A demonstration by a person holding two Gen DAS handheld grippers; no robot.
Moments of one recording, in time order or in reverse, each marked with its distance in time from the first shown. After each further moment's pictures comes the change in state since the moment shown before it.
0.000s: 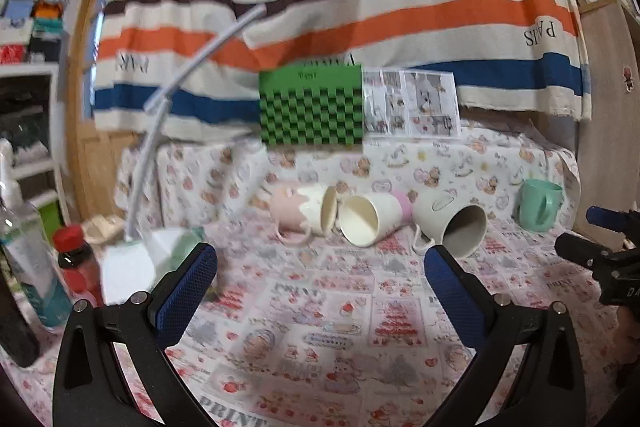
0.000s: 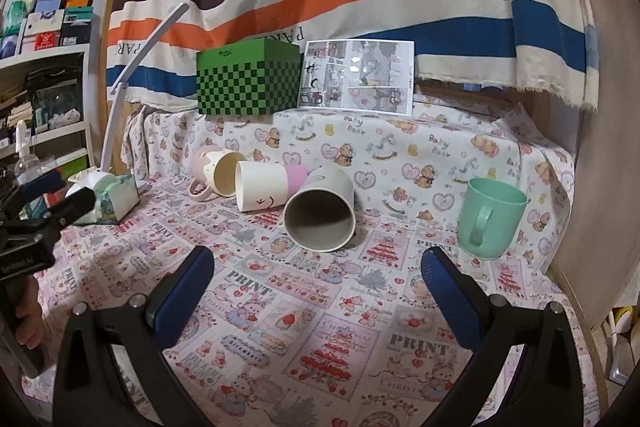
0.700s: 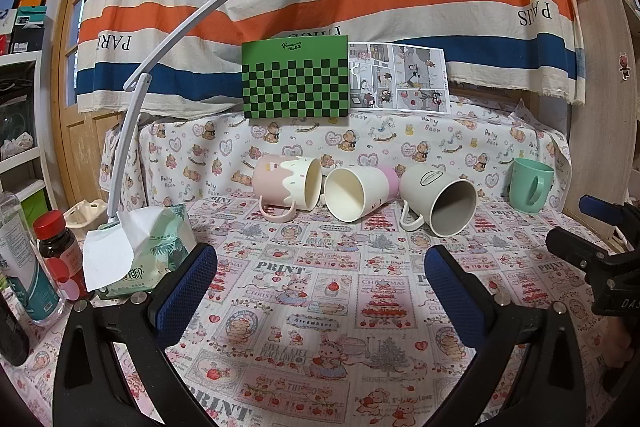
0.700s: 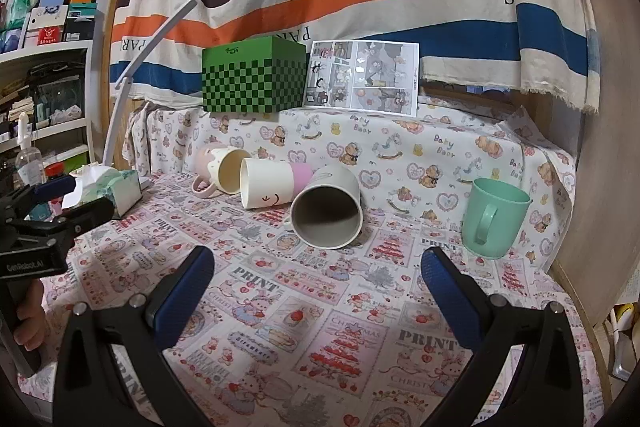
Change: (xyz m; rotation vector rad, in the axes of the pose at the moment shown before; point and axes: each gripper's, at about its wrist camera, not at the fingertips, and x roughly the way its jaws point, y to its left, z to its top) left arm 0.005 -0.006 -0.003 0.011 0.069 -0.036; right arm -0.001 0.011 -0.006 -0.022 -0.010 0.001
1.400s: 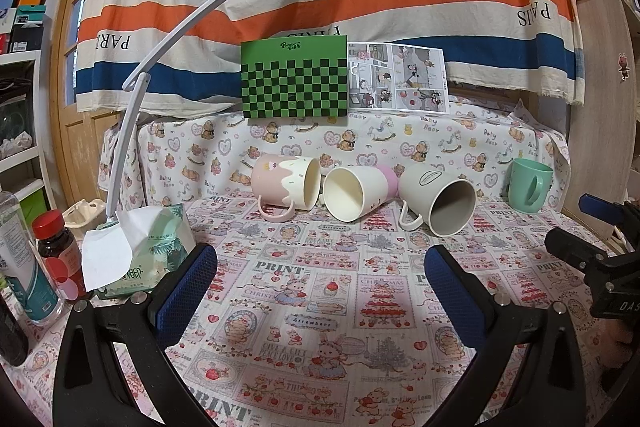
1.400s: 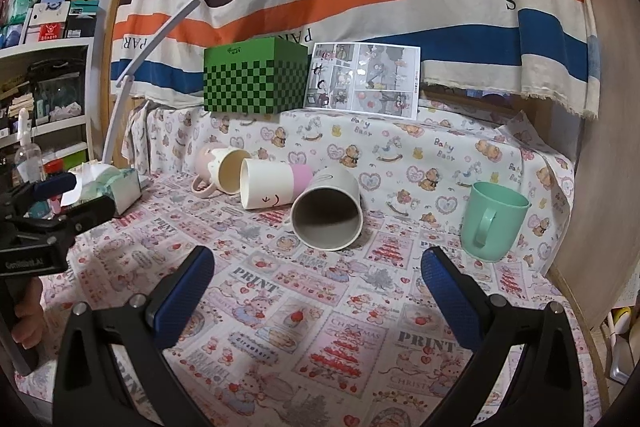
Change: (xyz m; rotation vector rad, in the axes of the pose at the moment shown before) left arm 0.002 -0.001 -0.002 0.000 0.001 -0.003; right arm -0.001 0.001 0.000 -0.011 -0.008 -0.006
